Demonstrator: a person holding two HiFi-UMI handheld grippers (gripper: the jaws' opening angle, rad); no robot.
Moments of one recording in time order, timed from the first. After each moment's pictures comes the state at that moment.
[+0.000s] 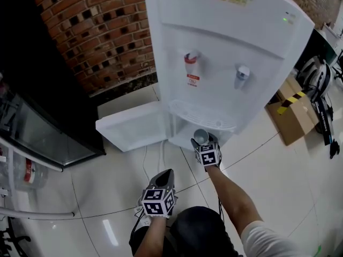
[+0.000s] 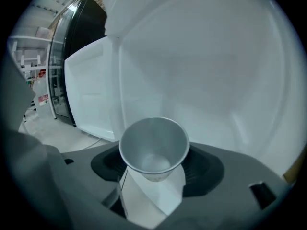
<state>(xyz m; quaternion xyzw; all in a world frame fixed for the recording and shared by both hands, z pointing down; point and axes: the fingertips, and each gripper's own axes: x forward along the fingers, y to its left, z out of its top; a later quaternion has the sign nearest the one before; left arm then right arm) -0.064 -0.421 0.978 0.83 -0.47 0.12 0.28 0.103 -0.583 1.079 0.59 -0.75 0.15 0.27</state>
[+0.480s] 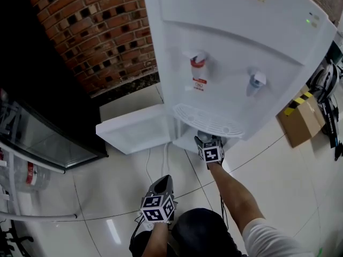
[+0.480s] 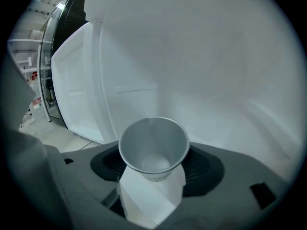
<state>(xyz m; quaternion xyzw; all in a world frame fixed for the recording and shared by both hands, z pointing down) -0.091 -0.429 1.002 0.80 -0.51 0.11 0.31 0.109 -0.622 1.109 0.59 -0.74 0.17 0.27</state>
